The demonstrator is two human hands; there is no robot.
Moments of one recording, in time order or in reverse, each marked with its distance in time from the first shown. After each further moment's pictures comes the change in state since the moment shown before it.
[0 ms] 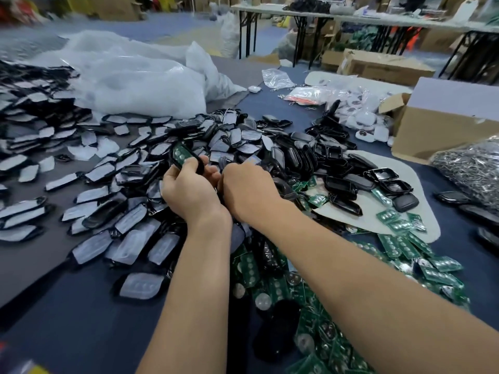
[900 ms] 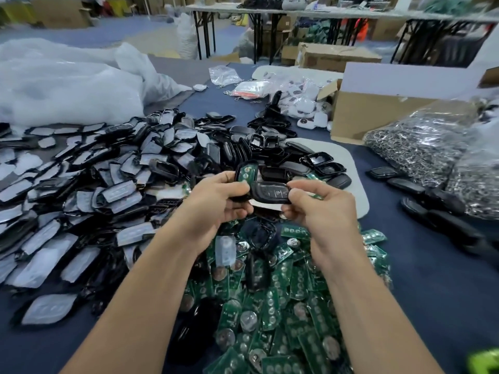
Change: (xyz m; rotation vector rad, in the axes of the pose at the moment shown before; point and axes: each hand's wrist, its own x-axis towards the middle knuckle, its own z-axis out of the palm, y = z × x) left_hand -0.079 -0.041 0.011 0.810 -0.989 -0.414; right_hand -0.139 0.145 -0.033 1.413 0.571 0.702
